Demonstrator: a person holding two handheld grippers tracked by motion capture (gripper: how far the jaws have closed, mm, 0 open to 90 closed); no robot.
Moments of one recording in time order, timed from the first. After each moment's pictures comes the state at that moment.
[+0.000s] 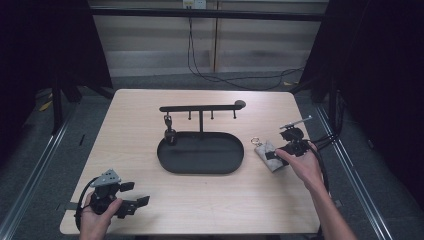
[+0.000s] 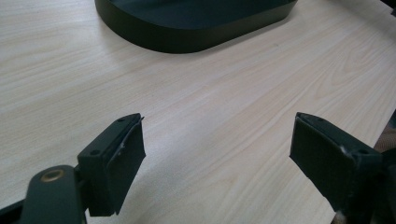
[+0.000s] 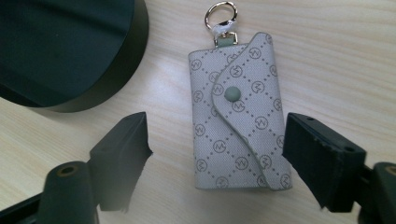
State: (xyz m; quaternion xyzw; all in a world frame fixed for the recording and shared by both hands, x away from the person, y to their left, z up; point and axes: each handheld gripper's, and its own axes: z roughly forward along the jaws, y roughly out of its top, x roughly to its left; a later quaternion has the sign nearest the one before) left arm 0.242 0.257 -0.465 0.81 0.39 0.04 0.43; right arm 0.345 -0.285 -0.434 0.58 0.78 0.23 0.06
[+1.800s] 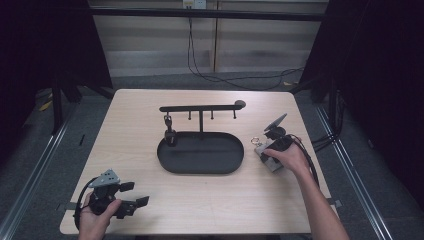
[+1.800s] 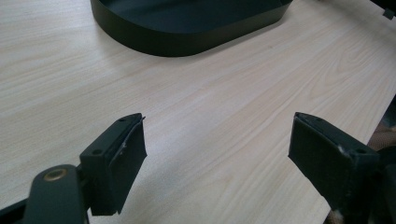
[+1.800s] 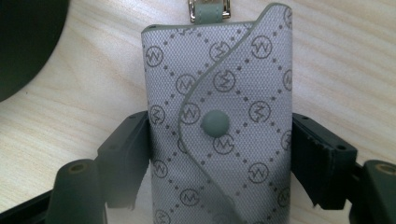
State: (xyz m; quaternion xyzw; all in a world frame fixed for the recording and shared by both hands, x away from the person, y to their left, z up) left arm 0.240 0.259 -0.462 0.82 0.38 0.04 0.43; right arm 0.394 -0.265 -0.476 0.56 0.82 0.09 0.03
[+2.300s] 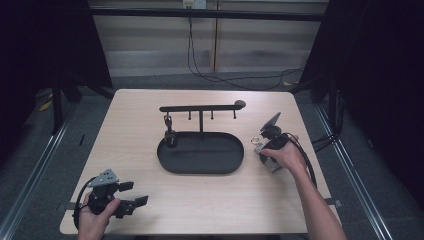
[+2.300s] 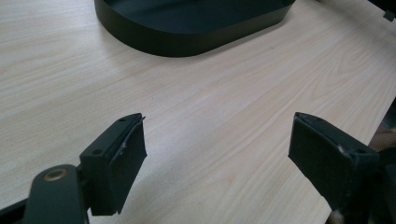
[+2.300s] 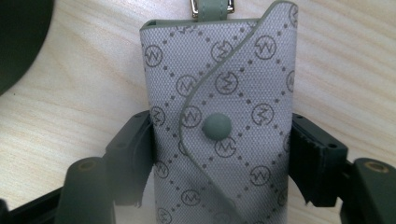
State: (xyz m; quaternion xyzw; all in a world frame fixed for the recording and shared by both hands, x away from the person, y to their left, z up) left arm 0.241 0.261 -0.462 0.81 0.39 0.04 0.43; right arm 0.399 -0.251 -0.473 0.57 0.82 0.04 0.03
